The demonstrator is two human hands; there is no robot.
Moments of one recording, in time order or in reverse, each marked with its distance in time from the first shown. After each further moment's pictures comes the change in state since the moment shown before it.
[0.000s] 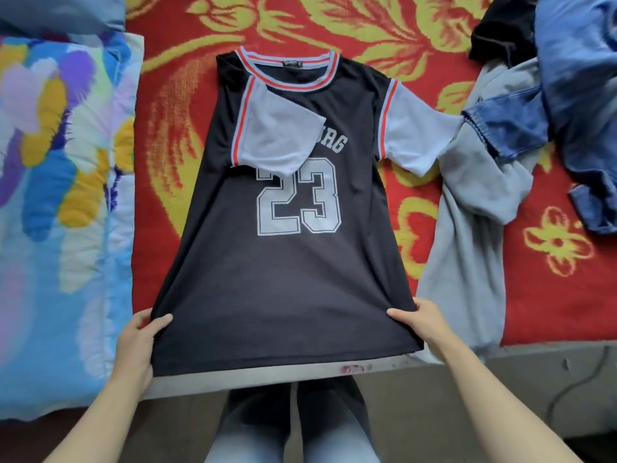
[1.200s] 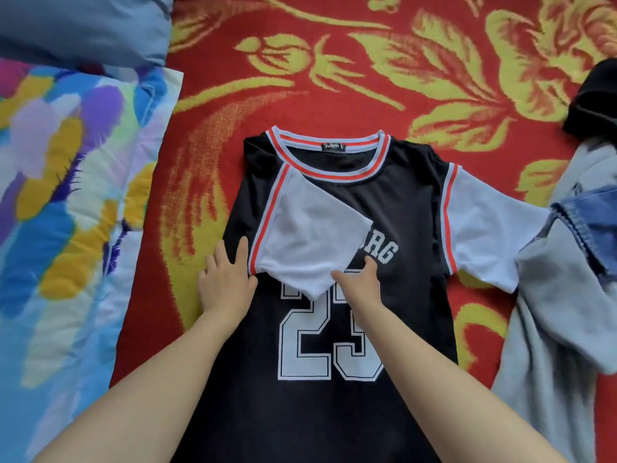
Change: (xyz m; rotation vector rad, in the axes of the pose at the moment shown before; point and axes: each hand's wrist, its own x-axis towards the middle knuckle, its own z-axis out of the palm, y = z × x) left_hand 0.095 0.133 0.189 1.437 0.127 0.570; right_hand 0.142 -0.215 0.136 0.071 -0.011 -0.042
